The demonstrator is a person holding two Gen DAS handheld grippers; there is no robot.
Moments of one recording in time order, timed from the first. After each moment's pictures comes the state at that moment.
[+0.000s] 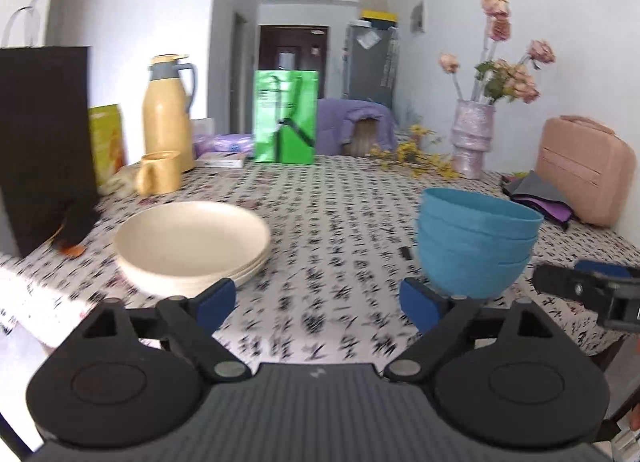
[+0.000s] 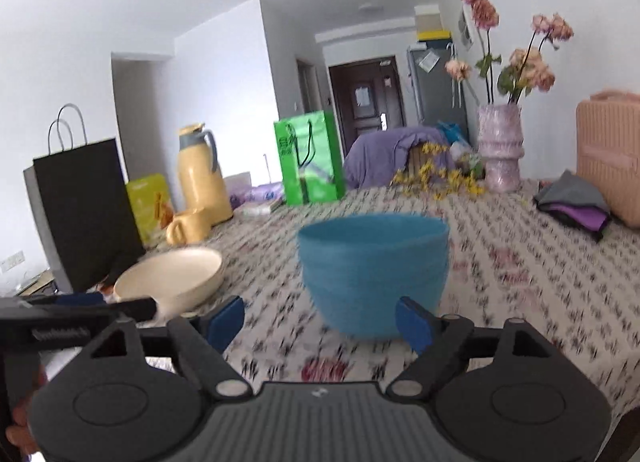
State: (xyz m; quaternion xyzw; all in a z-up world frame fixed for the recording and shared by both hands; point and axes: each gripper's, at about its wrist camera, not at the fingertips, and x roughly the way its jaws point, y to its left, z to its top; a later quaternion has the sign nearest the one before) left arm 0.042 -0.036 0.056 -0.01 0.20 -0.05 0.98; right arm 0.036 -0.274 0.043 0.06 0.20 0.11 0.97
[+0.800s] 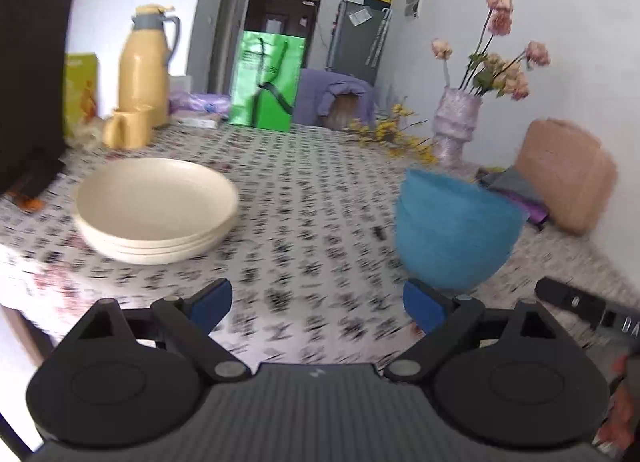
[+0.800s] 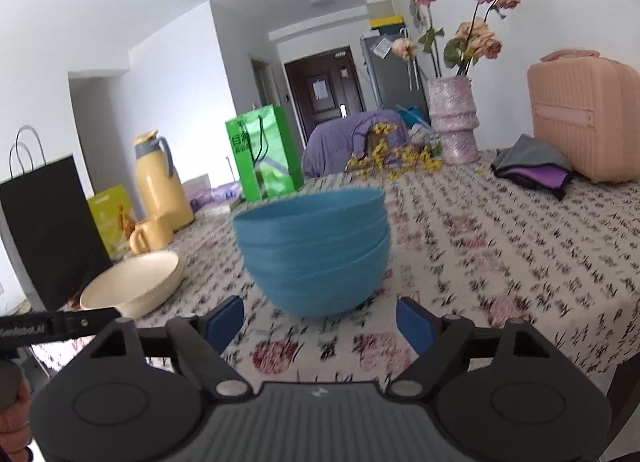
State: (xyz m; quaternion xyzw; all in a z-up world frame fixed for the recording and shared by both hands) left arm 0.074 -0.034 0.048 -0.08 0.25 -0.11 0.96; right arm 0.035 -0.310 0.028 0.11 0.20 0.06 0.97
